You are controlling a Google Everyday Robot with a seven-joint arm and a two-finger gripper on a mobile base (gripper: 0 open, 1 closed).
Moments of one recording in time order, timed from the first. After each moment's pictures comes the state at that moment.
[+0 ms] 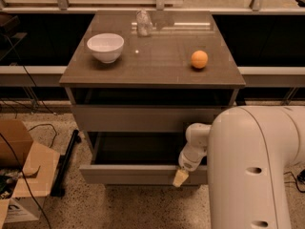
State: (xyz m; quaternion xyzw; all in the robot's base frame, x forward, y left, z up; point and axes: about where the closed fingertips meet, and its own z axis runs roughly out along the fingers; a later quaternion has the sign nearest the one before) arm 0.558 -0.135 0.391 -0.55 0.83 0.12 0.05
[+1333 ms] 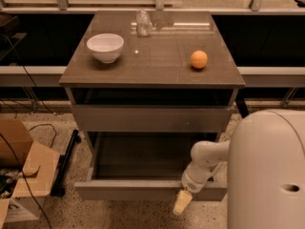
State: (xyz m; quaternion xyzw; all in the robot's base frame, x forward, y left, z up) arm 0.476 -0.132 0.388 -0.52 0.84 0.15 0.04
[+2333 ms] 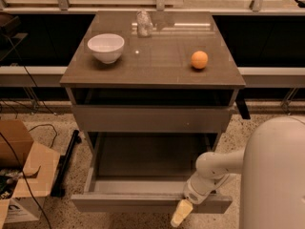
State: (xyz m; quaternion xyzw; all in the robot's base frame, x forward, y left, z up) arm 0.430 -0.132 0.377 -0.47 0.86 0.19 0.03
